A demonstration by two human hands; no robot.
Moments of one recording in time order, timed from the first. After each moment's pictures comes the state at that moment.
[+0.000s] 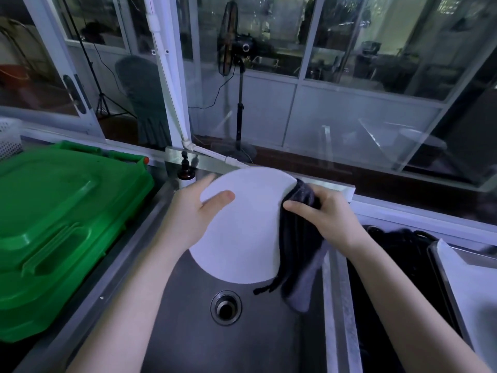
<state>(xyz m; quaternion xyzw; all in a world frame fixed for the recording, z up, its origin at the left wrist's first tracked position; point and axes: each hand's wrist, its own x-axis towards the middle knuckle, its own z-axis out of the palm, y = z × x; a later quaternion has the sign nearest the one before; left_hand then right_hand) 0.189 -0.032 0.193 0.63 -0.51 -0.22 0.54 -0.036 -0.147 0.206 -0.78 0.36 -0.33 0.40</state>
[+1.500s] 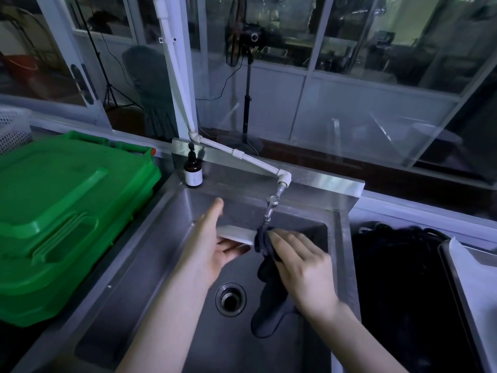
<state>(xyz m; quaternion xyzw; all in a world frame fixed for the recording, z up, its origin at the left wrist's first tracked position) 0.149 -0.029 0.155 0.52 0.02 -0.53 0.67 -0.026 -0.079 0.126 -0.89 0.25 -0.39 -0.04</state>
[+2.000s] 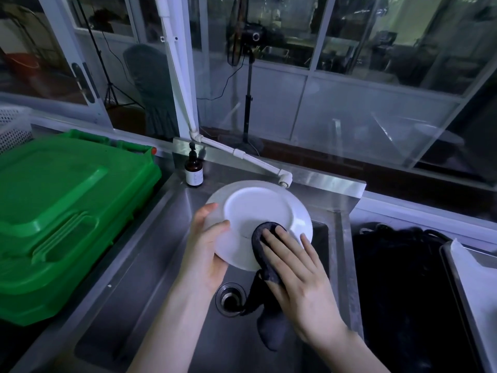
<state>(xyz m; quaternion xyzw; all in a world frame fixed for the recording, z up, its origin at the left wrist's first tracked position) 0.140 -0.020 0.141 0.45 -0.06 -0.45 0.77 -0.035 -0.059 0.116 -0.92 0.23 -0.33 0.01</state>
